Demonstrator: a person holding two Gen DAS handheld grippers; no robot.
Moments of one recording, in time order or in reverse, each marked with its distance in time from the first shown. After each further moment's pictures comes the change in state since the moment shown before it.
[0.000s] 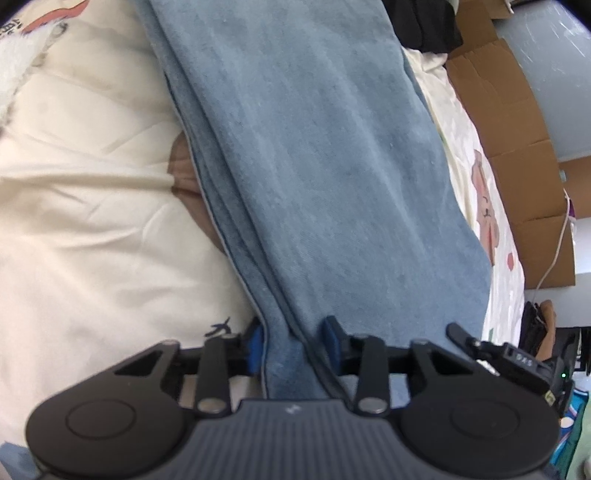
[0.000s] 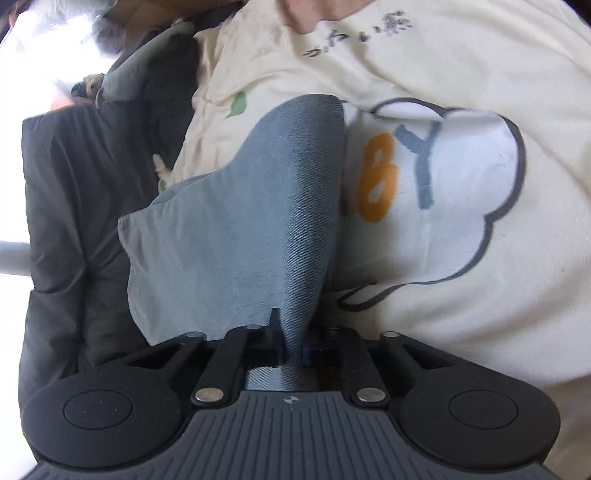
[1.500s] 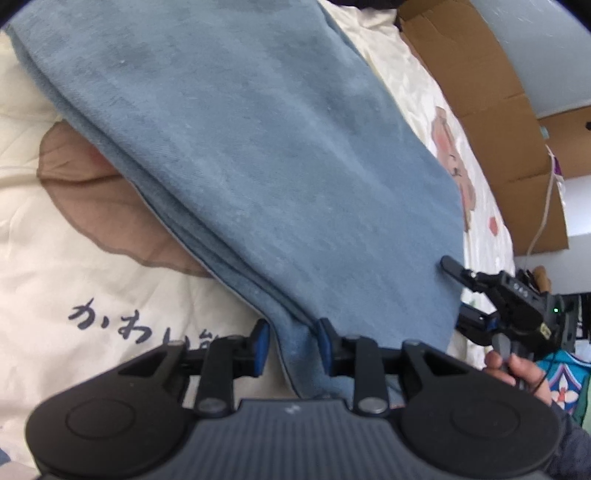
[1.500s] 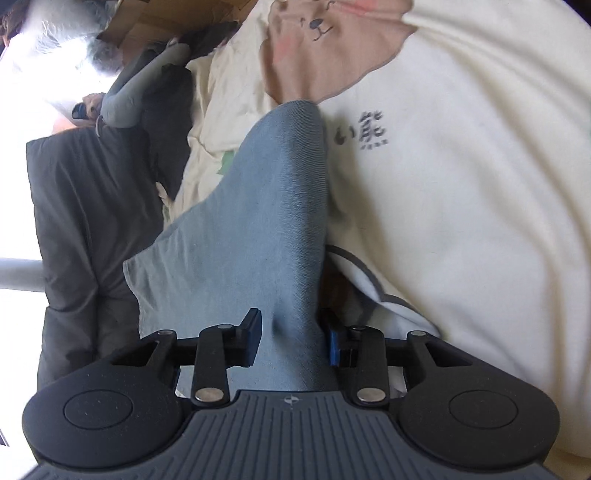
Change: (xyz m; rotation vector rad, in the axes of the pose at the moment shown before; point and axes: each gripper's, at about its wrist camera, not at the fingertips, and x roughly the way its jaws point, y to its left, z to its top) left arm 0.015 -0.060 -0.028 0.090 0.044 0.001; right arm -0.016 -0.033 0.085 0.022 0.027 0.052
